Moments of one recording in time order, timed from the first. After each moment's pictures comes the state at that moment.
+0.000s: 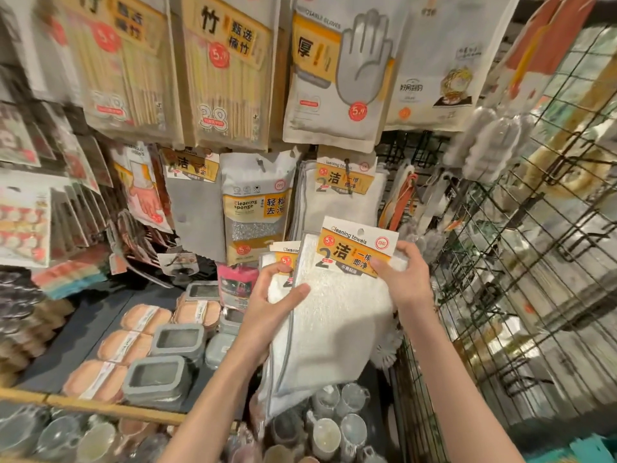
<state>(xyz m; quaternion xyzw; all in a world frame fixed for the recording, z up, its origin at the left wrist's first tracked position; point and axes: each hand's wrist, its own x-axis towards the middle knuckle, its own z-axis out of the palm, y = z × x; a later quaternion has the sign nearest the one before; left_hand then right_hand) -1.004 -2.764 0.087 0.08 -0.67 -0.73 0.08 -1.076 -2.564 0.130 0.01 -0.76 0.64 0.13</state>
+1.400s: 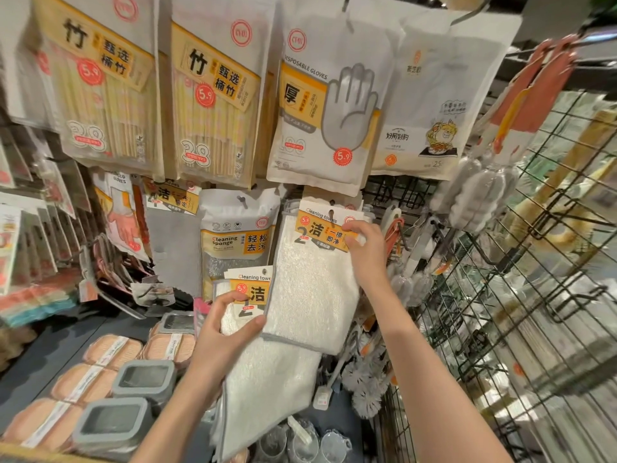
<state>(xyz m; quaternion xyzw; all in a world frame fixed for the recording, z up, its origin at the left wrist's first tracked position) -1.024 -2.782 0.093 0.11 -0.67 -0.72 0.14 -1.194 -2.592 0.167 0.09 -0.83 0.52 0.19</state>
